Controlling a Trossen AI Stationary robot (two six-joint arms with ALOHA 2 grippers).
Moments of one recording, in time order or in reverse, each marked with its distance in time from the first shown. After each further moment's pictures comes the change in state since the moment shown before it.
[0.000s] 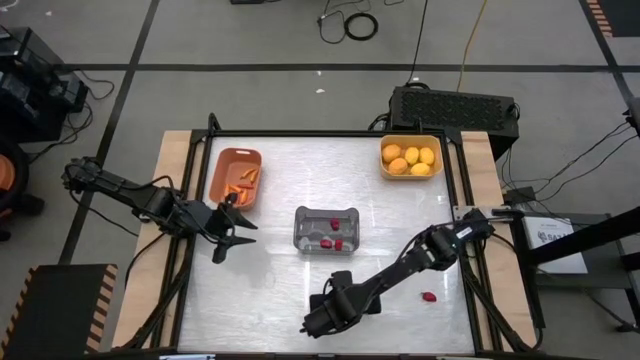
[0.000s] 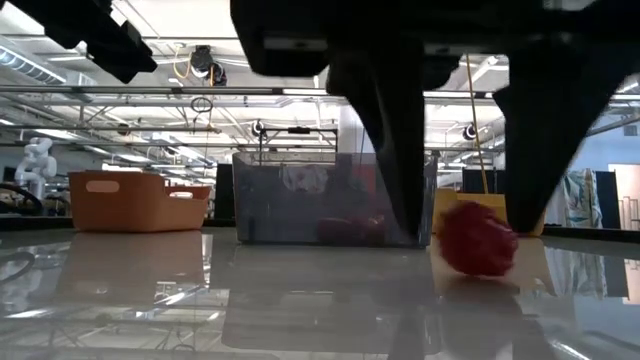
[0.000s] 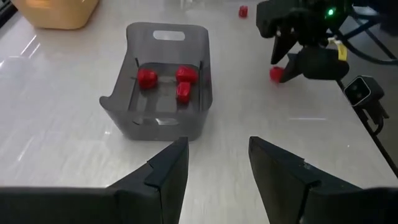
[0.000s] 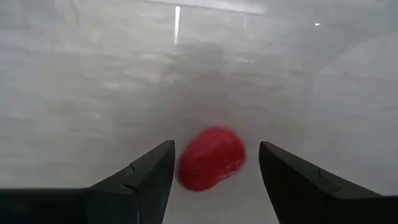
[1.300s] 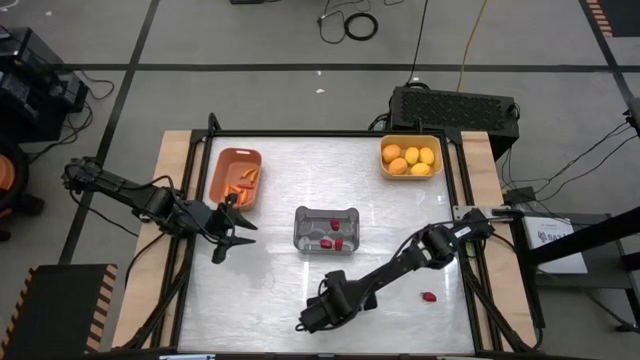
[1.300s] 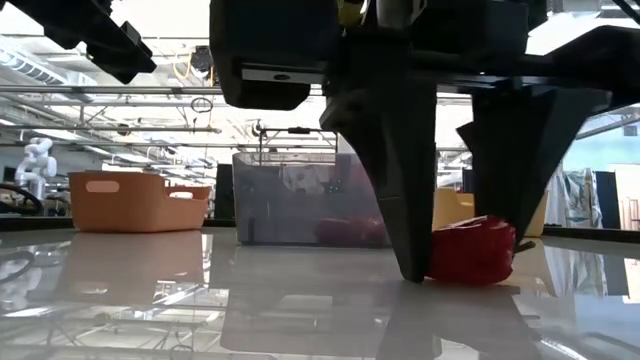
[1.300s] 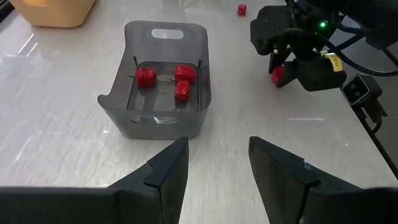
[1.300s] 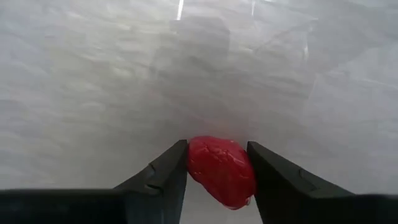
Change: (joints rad) left arm 0.000 0.000 0.000 -0.003 0.010 0.000; right arm -0.020 0.017 -0.040 0.087 -0.069 -0.153
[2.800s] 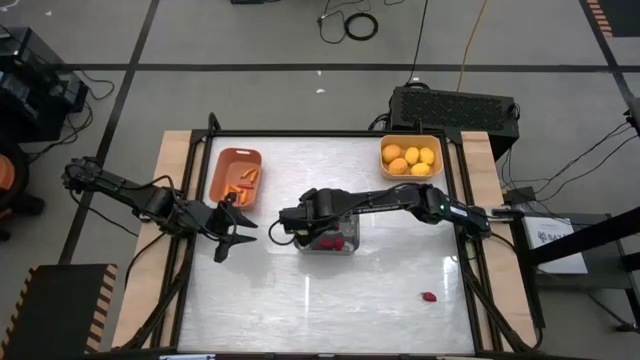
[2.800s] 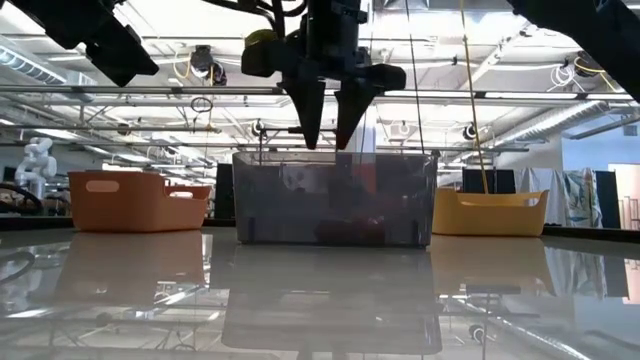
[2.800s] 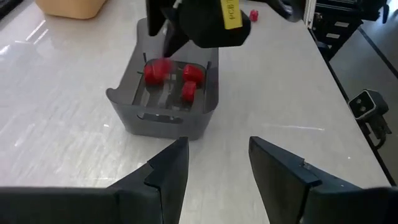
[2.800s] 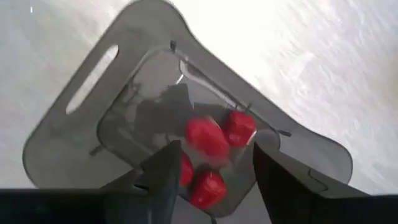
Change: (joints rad) left arm 0.000 0.000 0.000 0.000 -0.034 -0.080; right arm -0.414 -0.100 0.201 -0.255 0.276 -0.816
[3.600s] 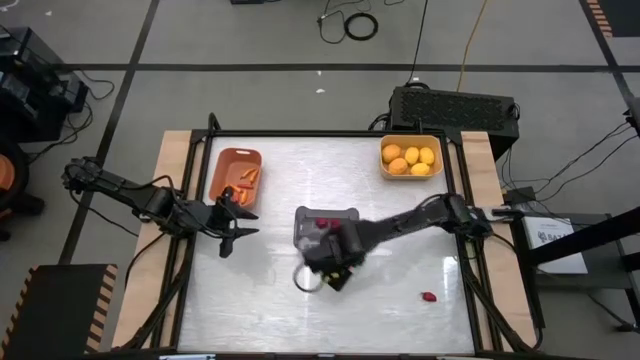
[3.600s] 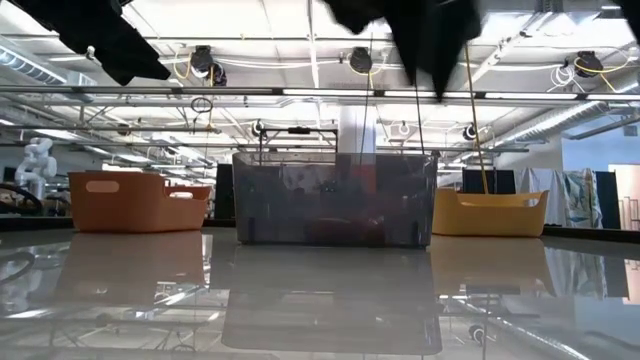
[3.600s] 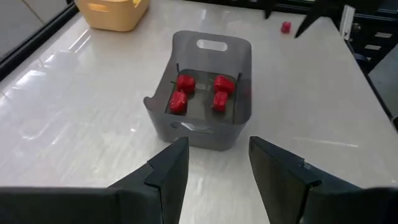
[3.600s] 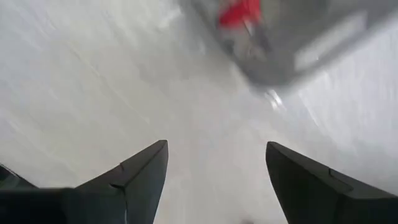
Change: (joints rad) left arm 0.002 0.000 0.000 0.004 -0.130 0.001; right arm 0.207 -0.180 -0.209 -0.068 -0.259 -0.081
